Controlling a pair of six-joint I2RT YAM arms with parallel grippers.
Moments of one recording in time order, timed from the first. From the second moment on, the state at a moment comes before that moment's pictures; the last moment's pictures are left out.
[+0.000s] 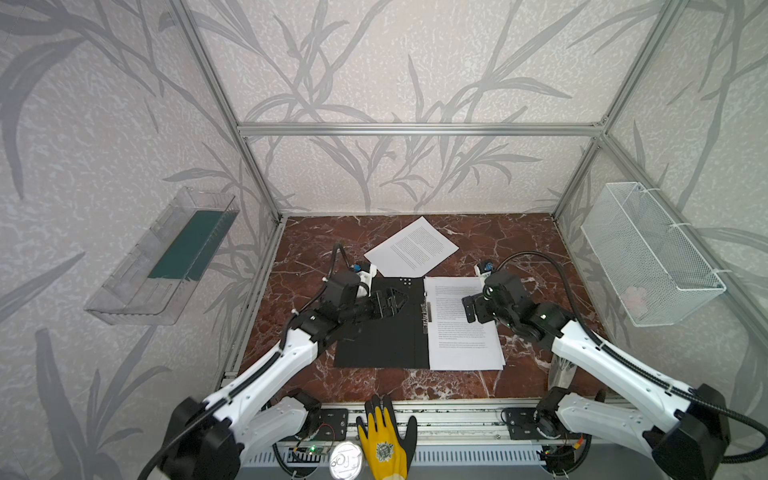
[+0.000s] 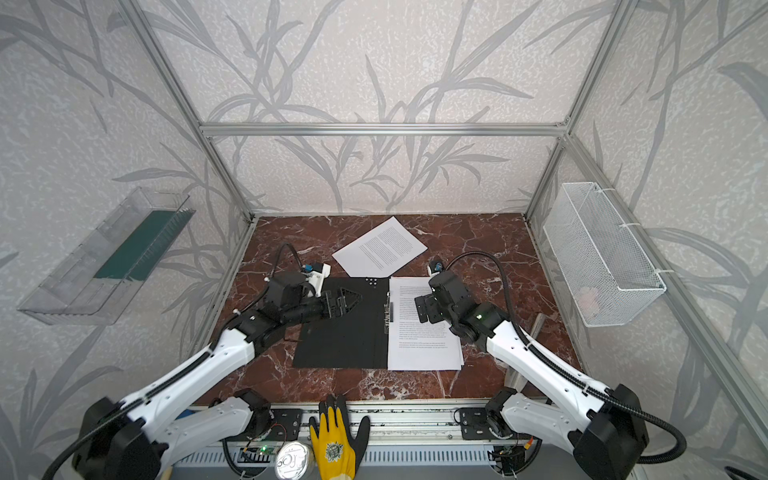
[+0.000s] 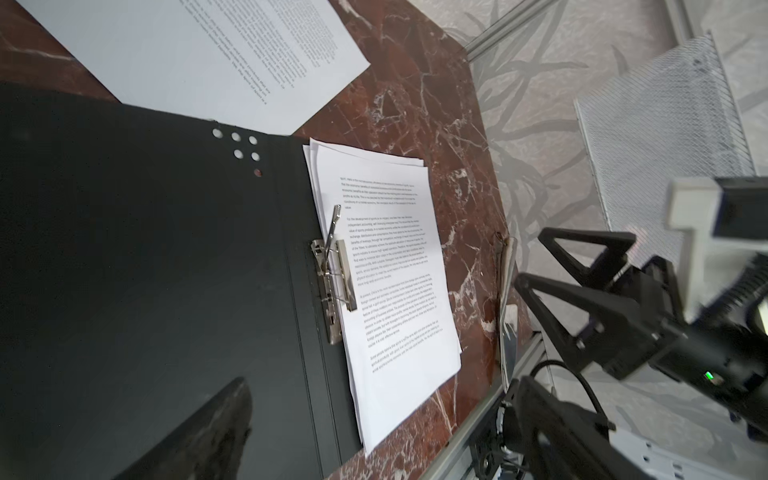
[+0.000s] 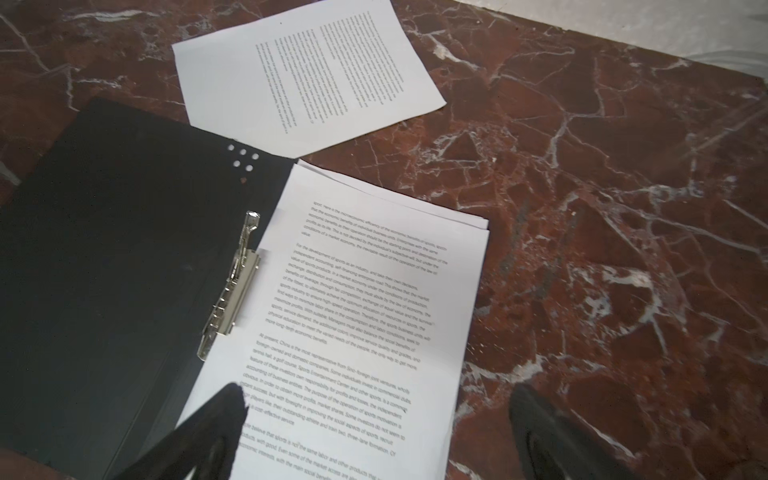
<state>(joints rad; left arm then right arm) -0.50 1.14 0.71 -0.18 0.37 -0.75 0.64 1.13 0.85 -0.52 0.22 0.26</state>
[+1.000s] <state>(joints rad) -0.31 2.22 1.62 -0.29 0.48 -0.57 0.22 2.05 1.36 -0.18 -0.26 0.46</state>
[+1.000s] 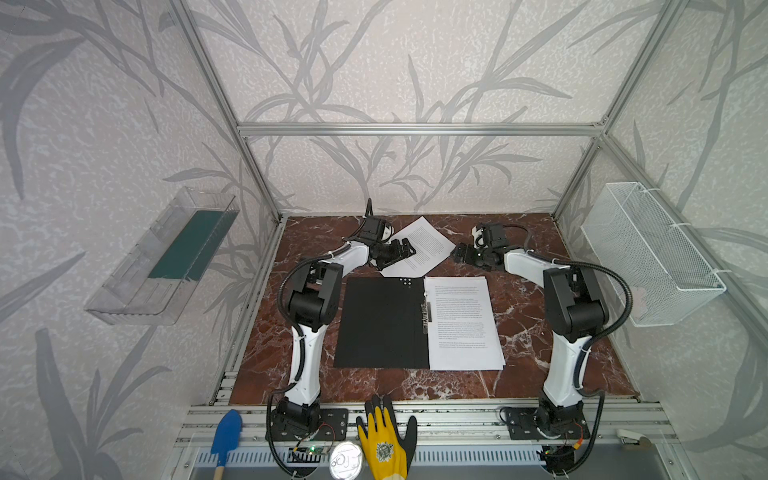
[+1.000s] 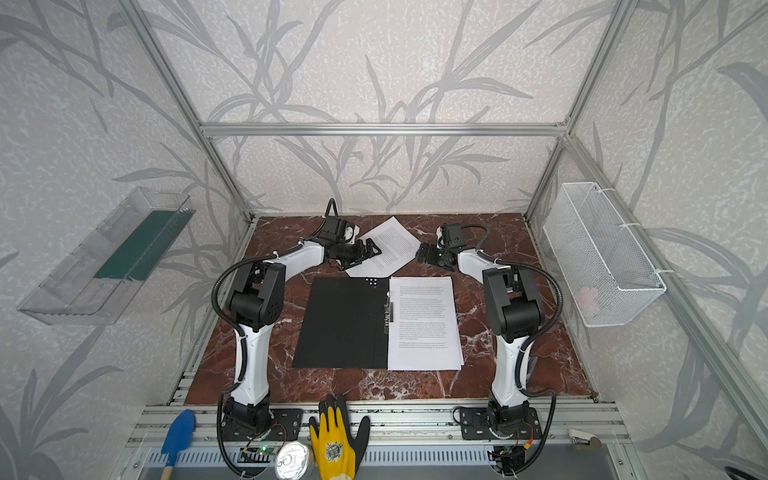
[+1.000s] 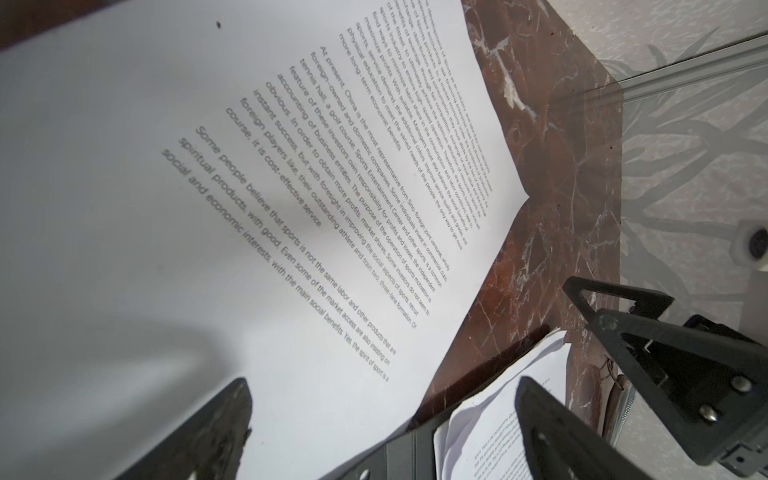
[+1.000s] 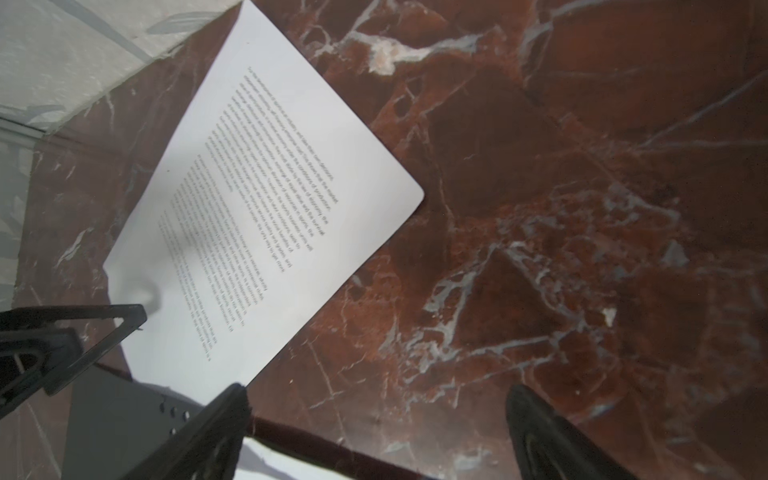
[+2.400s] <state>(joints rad) -0.35 2.44 1.83 -0.10 0.69 -0.76 0.28 2.31 1.60 0.08 -0.43 0.88</state>
